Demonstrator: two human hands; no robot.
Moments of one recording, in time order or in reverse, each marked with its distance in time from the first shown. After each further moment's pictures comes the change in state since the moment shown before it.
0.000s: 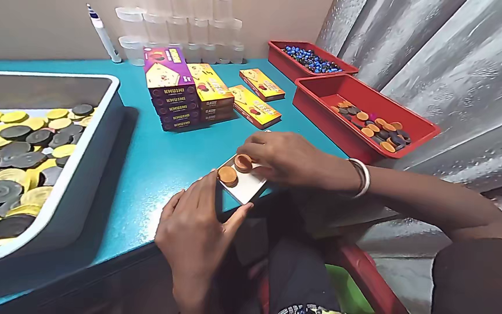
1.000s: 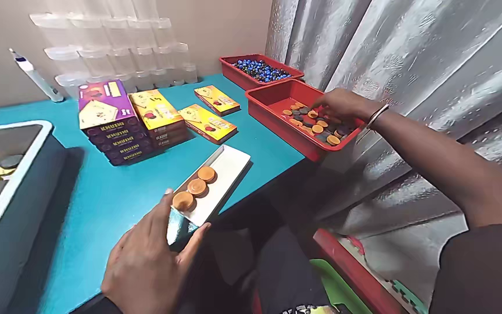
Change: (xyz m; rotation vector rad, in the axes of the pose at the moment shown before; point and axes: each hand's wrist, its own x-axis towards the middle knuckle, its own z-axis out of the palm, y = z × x) left_hand 0.002 -0.006 -0.005 -0.010 -0.123 0.090; right_hand -0.189 0.275 -0.068 -0.202 -0.288 0.708
